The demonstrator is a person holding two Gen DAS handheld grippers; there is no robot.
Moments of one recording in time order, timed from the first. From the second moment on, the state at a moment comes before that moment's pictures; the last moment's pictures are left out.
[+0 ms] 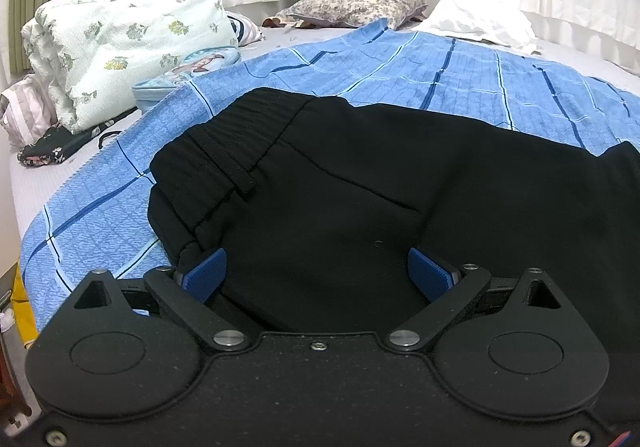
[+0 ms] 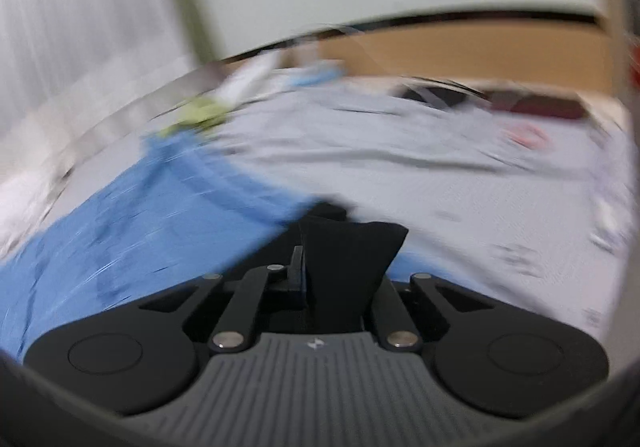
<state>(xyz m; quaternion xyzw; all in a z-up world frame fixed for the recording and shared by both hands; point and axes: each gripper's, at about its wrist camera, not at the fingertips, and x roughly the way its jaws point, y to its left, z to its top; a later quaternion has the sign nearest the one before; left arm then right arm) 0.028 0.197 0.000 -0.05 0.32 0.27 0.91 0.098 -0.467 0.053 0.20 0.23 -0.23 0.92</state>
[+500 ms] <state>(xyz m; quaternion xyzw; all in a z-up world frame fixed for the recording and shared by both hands) 0.022 0.197 -0.005 -0.05 0.30 0.26 0.92 0.083 -0.110 0.017 -0.10 0.33 0.17 0.92</state>
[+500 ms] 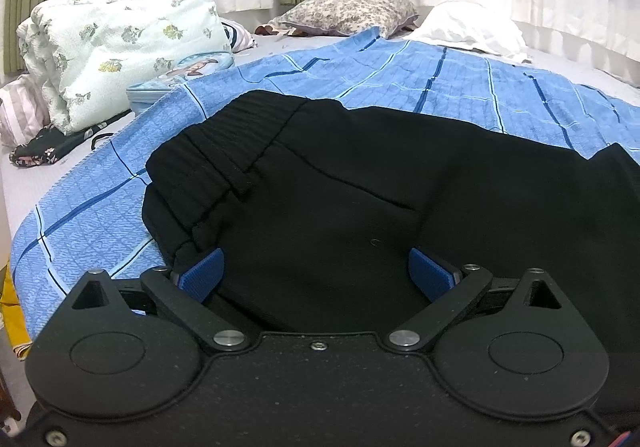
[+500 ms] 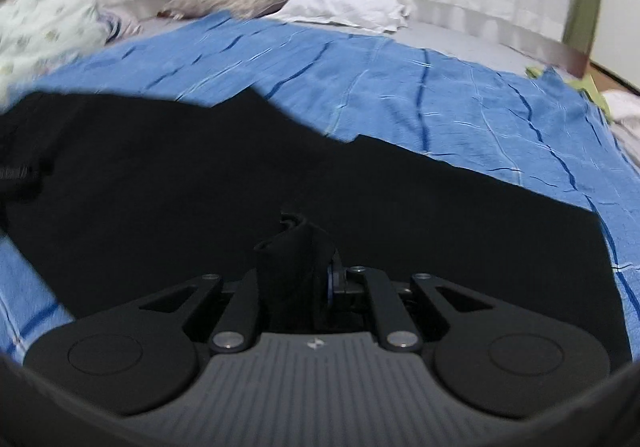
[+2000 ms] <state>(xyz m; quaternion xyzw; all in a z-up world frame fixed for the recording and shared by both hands) 0.020 0.193 -0.007 -0.04 0.29 0.26 0.92 0.027 -0.087 0.049 -0.05 0.28 0.17 0.94</state>
